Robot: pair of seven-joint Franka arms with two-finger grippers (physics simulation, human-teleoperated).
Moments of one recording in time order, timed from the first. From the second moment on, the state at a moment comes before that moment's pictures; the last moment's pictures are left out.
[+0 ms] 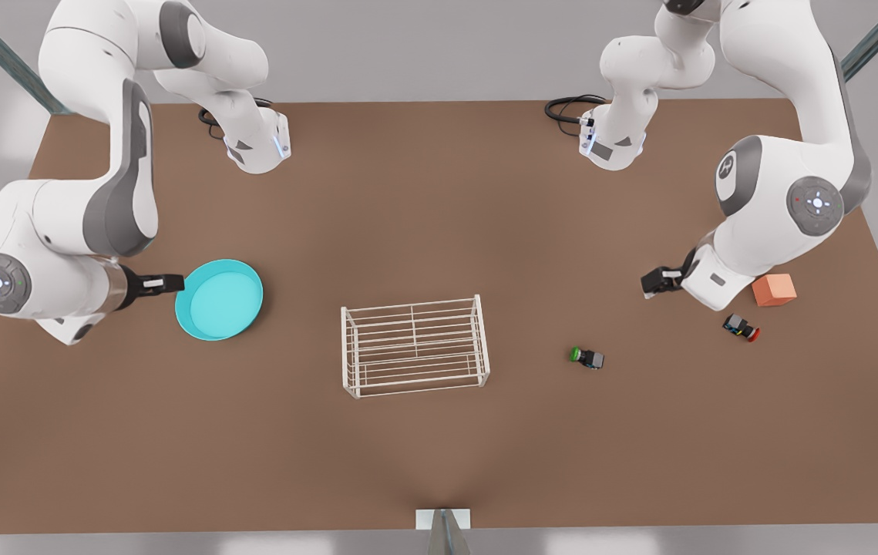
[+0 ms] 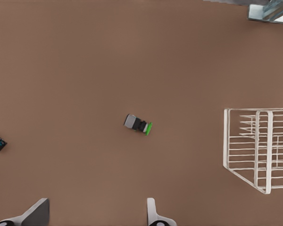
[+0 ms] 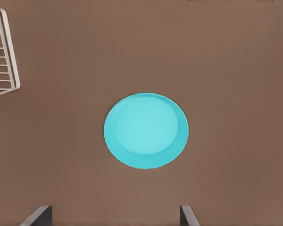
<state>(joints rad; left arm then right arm) -0.10 0.18 -0.05 -1.56 -0.07 1.72 -0.23 0.12 0.39 -0.11 -1.25 0.01 1.29 -0.12</state>
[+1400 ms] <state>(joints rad) 0.34 0.41 -0.01 -1.93 -0.07 2.35 -0.53 -0.03 0.41 -0.27 -2.20 0.34 2.34 -0.61</state>
